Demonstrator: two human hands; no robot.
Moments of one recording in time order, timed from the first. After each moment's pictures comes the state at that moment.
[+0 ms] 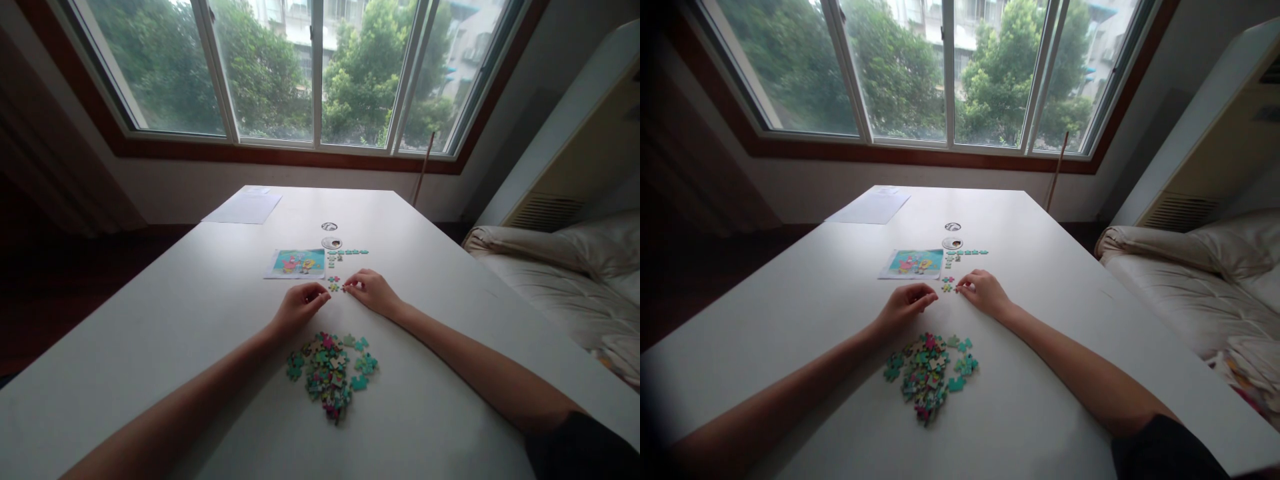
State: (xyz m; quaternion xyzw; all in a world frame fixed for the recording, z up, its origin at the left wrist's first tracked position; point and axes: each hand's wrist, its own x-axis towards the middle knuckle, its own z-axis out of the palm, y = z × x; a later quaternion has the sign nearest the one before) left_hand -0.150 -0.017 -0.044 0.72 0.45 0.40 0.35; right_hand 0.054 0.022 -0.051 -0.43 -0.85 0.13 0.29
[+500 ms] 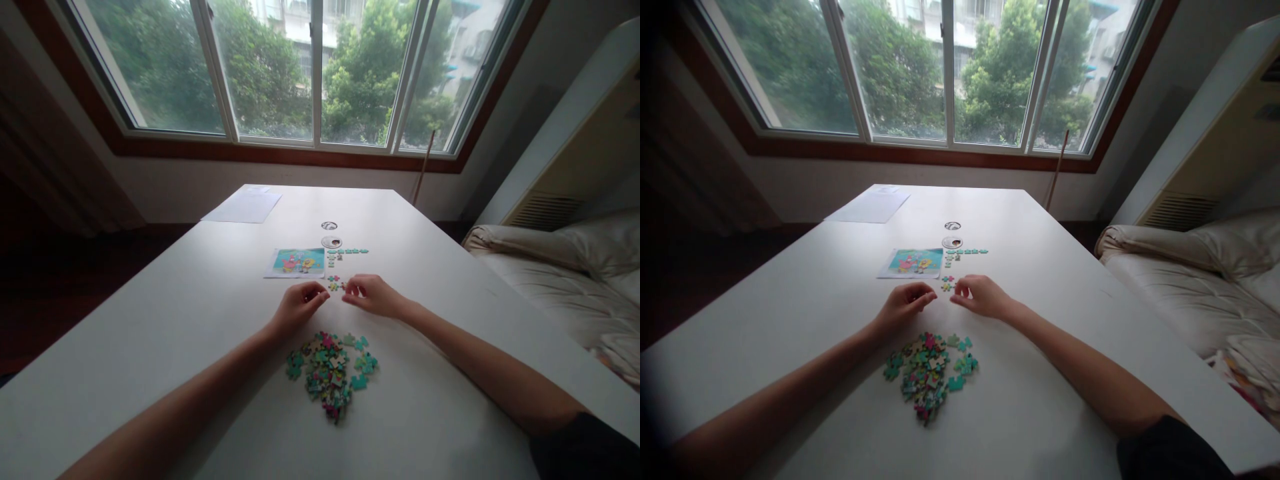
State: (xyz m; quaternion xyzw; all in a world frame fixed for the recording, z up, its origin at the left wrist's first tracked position) left_hand -0.151 -0.017 -0.044 0.72 0.45 0.41 0.33; right_hand 0.053 0.009 -0.030 -0.37 -0.89 0.17 0.23
